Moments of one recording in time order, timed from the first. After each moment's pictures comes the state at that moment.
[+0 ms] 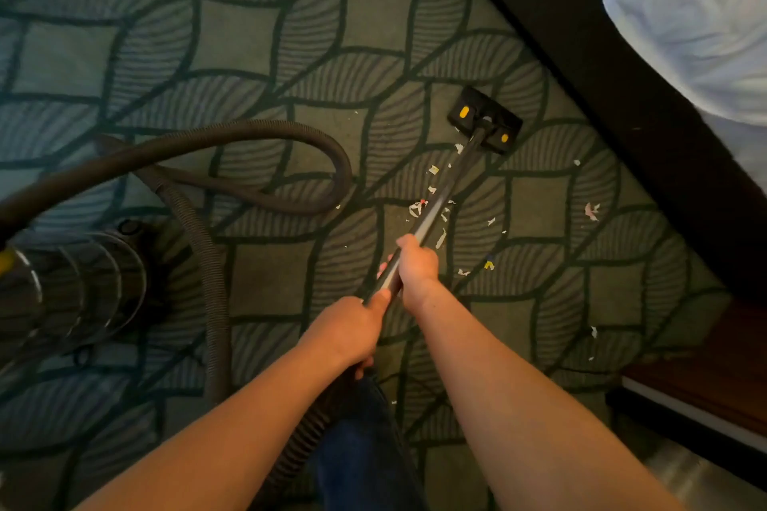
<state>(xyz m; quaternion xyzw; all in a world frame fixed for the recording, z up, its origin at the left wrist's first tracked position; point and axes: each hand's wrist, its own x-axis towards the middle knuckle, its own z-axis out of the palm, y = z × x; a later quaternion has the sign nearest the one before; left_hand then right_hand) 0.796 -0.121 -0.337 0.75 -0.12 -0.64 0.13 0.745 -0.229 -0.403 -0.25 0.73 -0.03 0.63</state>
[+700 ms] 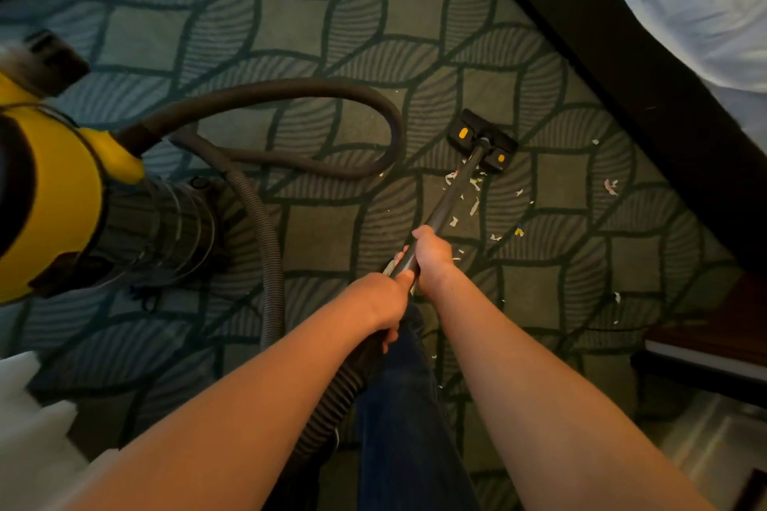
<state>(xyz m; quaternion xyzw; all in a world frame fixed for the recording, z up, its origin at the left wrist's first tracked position) 0.794 0.037 -0.300 0.74 -0.09 -0.66 0.09 0.740 -0.056 -0.372 -0.28 0.73 -0.02 0.63</state>
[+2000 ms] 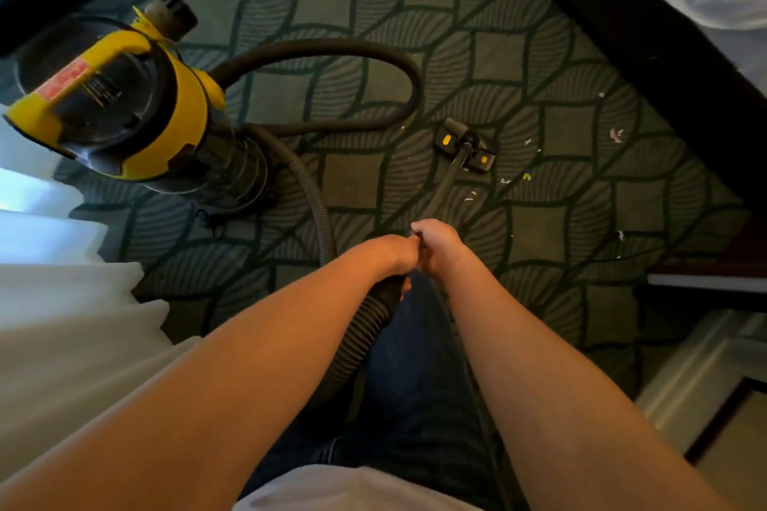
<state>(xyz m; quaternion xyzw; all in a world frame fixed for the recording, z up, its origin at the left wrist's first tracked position) 0.705 0.160 -0.196 0.72 -0.10 -0.69 0.07 0.641 0.093 -0.249 -0.26 0.69 0.05 0.67</state>
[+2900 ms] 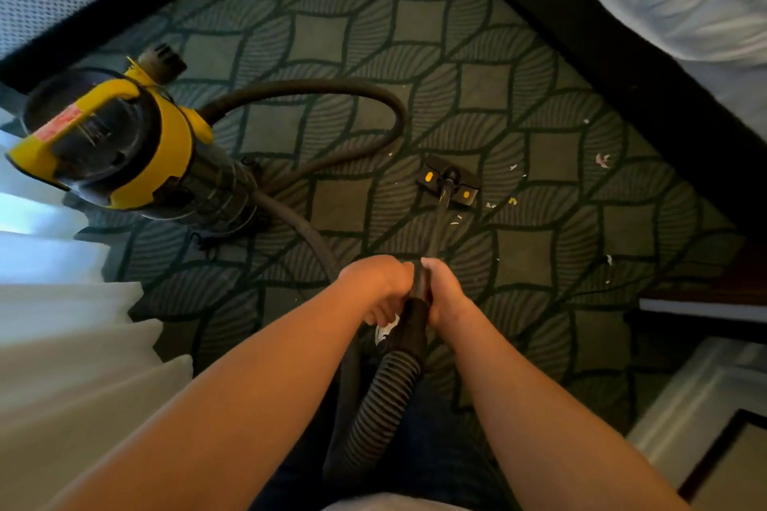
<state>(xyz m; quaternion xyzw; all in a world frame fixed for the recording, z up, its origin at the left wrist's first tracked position) 0.664 0.113 -0.177 0.75 -0.14 -0.65 0.01 0.567 0.070 -0.208 -0.08 0.64 -0.02 0.77</state>
